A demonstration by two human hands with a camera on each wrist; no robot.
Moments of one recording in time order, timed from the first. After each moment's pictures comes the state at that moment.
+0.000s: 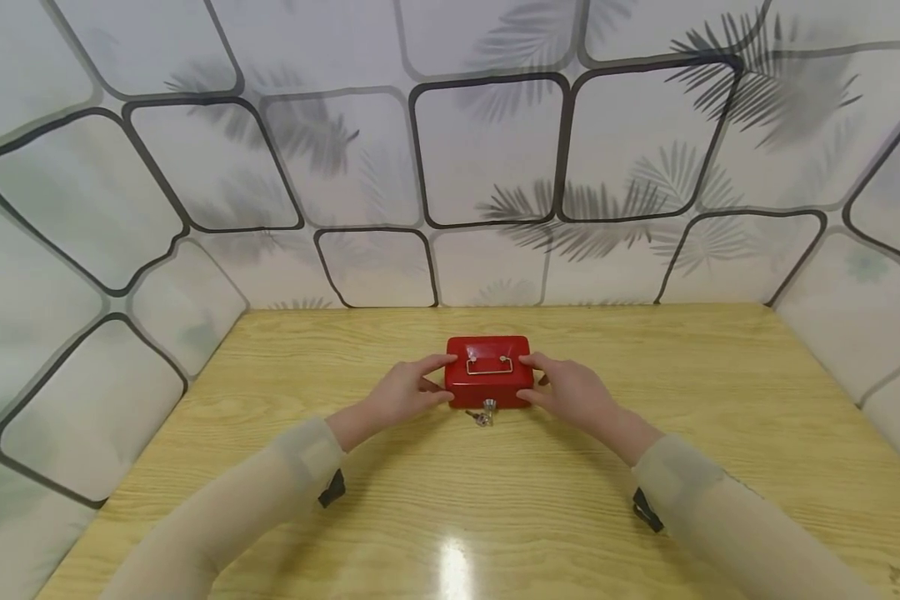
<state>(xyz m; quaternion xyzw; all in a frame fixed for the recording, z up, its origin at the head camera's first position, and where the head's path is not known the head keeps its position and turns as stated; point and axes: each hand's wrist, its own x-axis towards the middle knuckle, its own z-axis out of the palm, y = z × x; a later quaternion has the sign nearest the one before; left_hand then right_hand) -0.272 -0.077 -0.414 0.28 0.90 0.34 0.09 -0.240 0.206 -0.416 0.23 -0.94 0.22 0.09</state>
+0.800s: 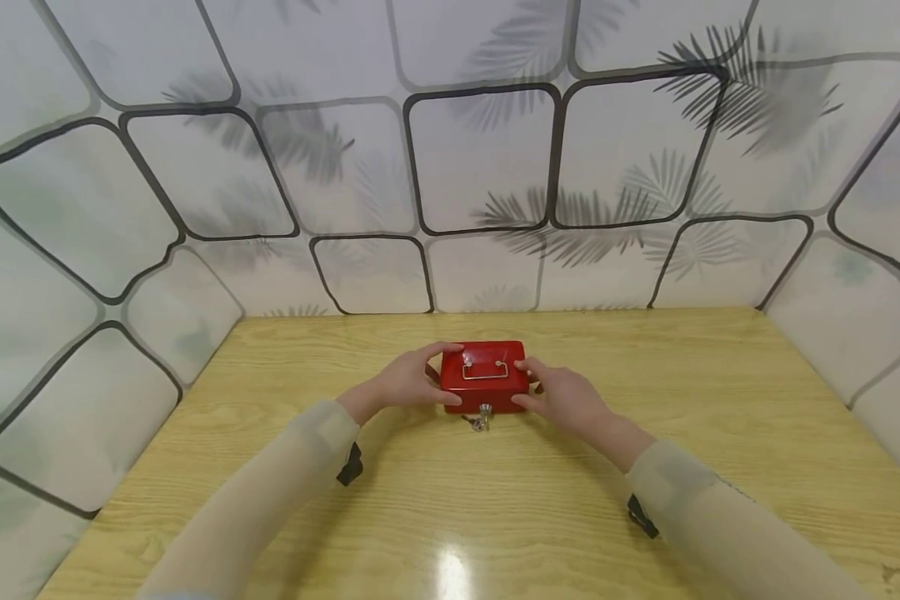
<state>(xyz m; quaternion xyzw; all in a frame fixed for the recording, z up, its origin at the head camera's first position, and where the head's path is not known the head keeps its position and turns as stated) -0.306 -0.070 -0.411 0.28 0.90 0.32 0.14 -0.235 0.201 -0.416 0.21 -0.95 0.23 0.07</state>
